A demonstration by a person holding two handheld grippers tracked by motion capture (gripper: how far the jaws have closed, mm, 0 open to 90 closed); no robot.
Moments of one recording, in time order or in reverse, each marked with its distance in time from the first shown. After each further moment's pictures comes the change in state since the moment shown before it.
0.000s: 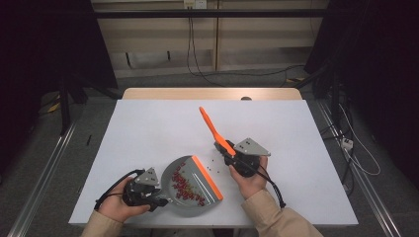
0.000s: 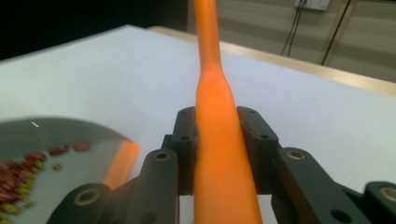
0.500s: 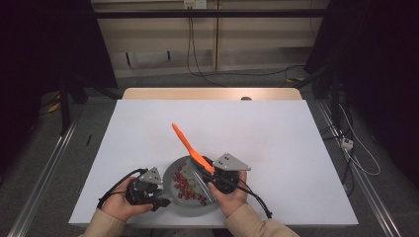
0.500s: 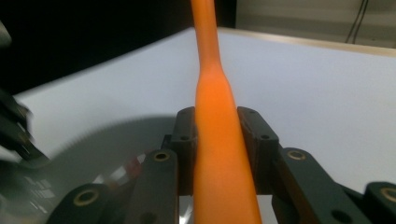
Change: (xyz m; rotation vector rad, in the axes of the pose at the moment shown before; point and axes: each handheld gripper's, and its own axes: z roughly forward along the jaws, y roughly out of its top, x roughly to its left) left arm 0.000 0.003 0.006 0.027 -0.013 -0.016; right arm 0.063 -0.010 0.003 -0.020 0.178 0.082
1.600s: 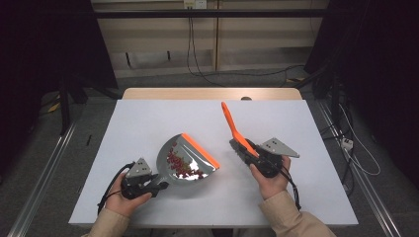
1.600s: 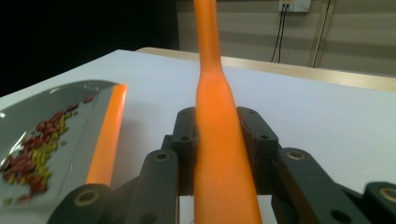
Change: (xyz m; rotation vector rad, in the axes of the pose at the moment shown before) left arm 0.022 -0.011 -0.004 -0.290 0.208 -0.125; right arm -0.096 0.016 -0.060 -0.046 -0.178 0.025
